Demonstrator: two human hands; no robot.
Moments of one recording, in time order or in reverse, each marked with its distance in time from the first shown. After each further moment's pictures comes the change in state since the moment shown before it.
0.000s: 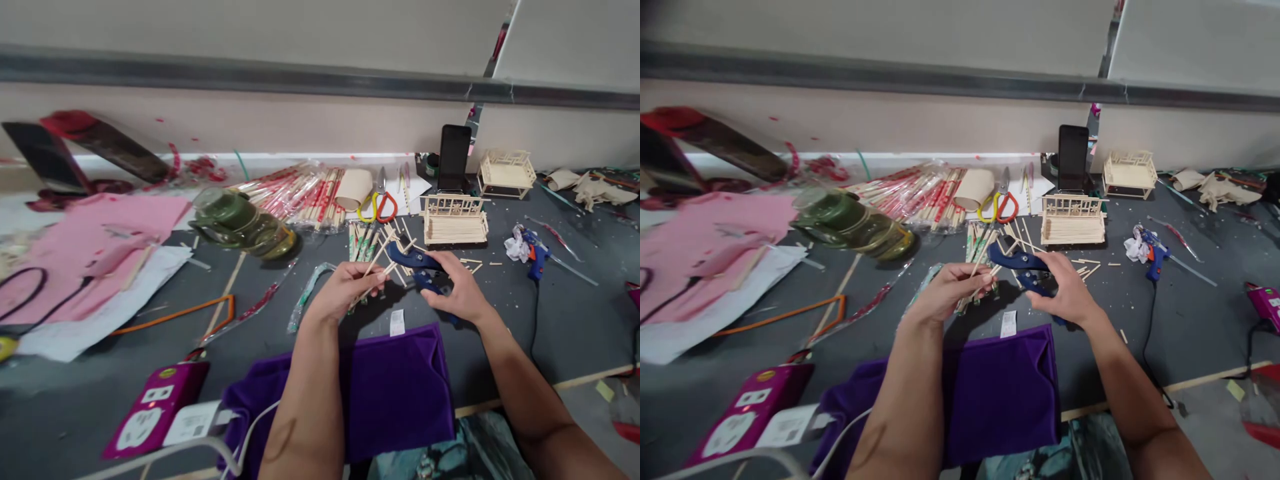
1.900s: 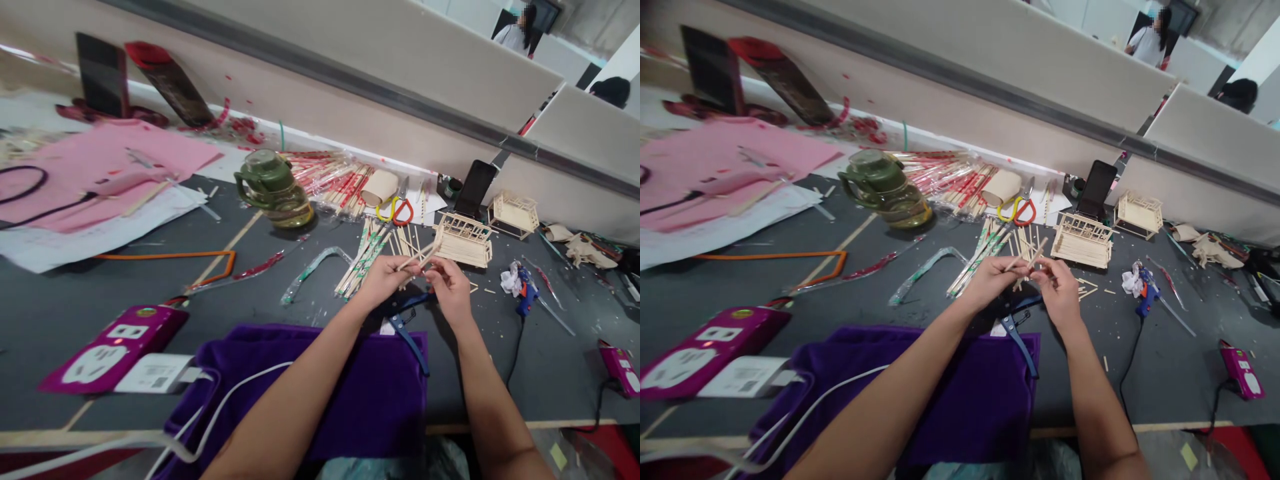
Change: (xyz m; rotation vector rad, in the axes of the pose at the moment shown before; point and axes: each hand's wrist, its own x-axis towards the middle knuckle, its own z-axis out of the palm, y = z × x) left_hand 0.022 -0.012 0.050 -0.007 0.125 0.402; right_hand 0.025 -0.009 0.018 0.167 0.119 0.171
